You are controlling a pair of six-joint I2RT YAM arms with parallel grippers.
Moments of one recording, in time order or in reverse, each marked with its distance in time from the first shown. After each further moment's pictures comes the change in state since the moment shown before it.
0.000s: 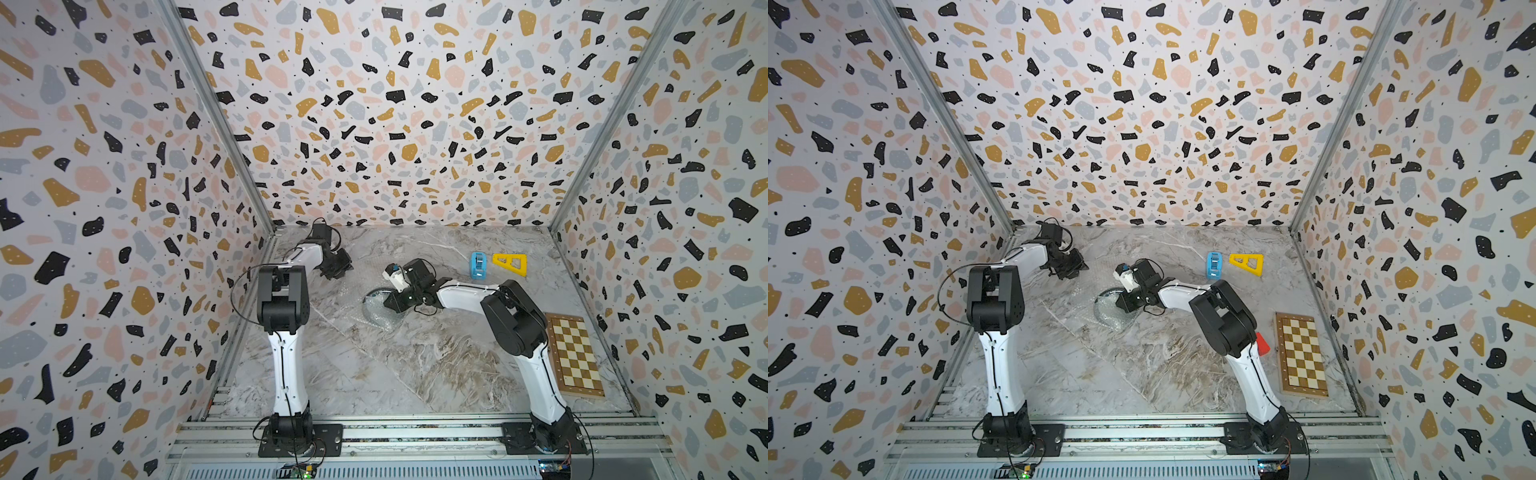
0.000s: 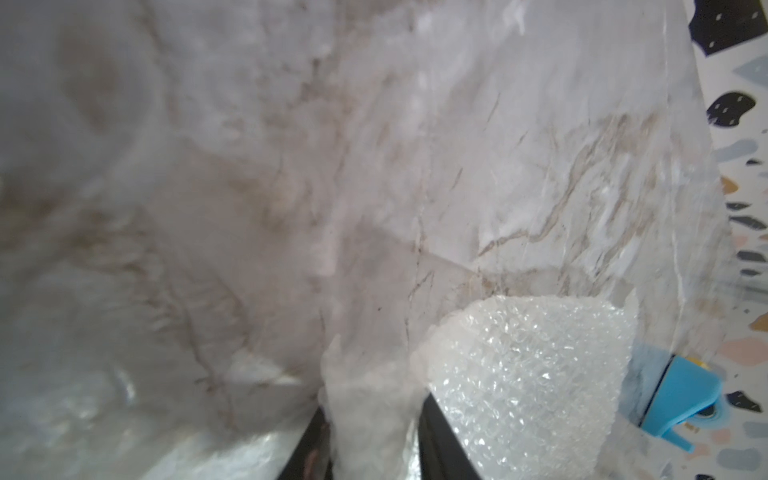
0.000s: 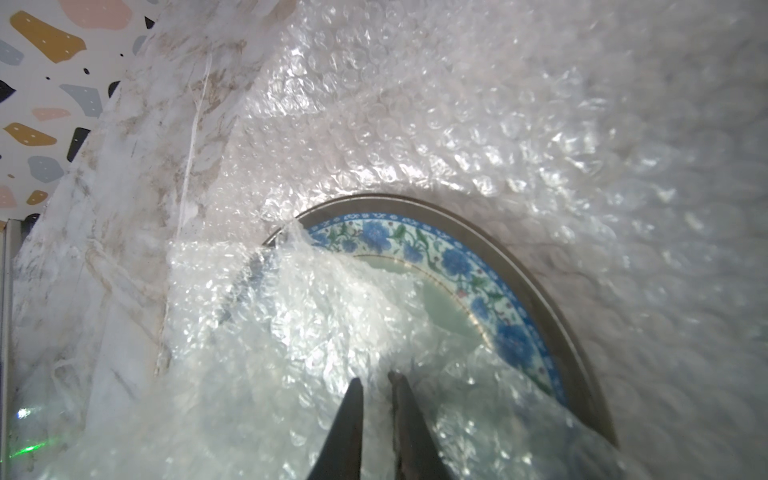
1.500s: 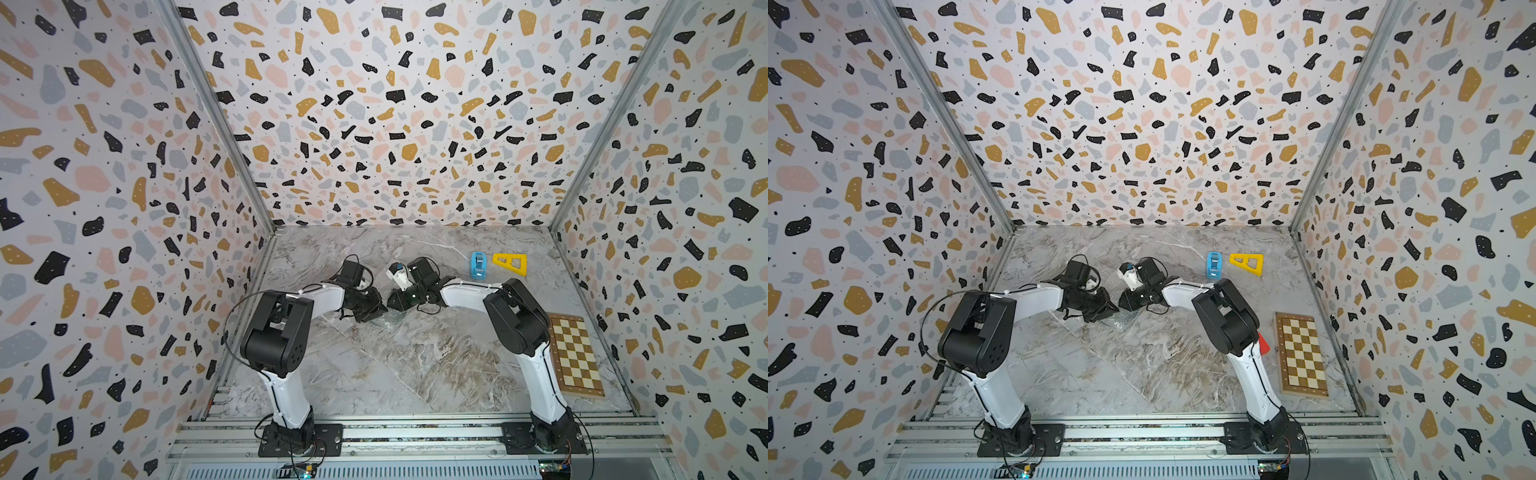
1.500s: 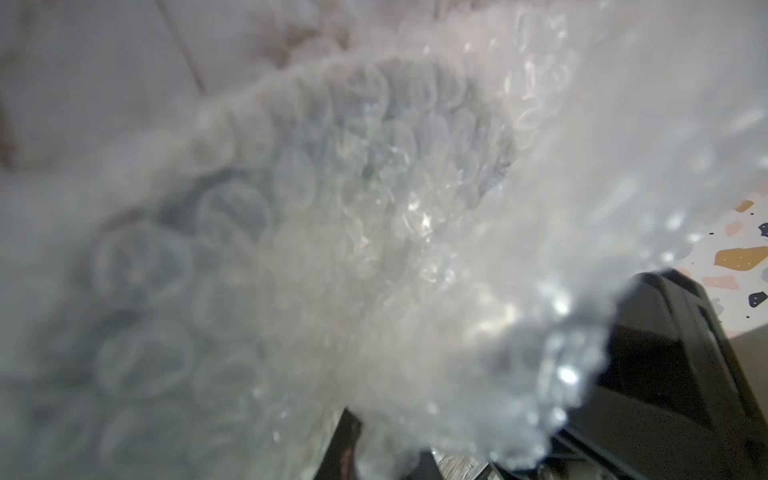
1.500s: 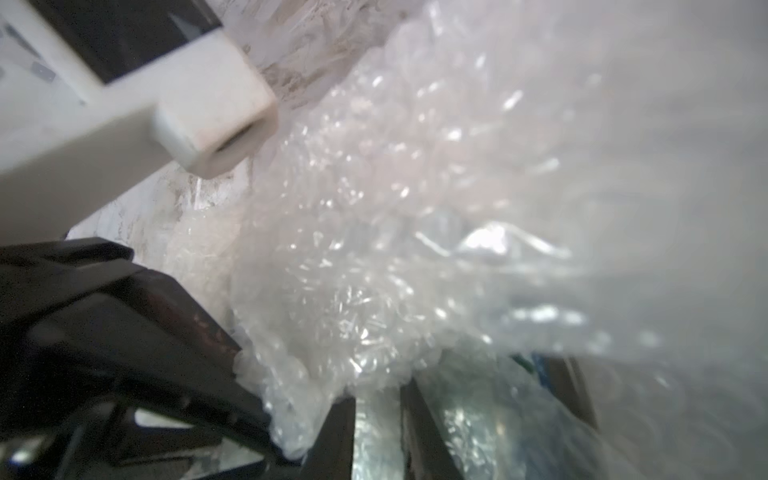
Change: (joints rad) left arm -0.282 -0.448 -0.717 0.301 0.201 -0.208; right arm -0.035 -0.021 -0.027 -0.004 -0.065 0.036
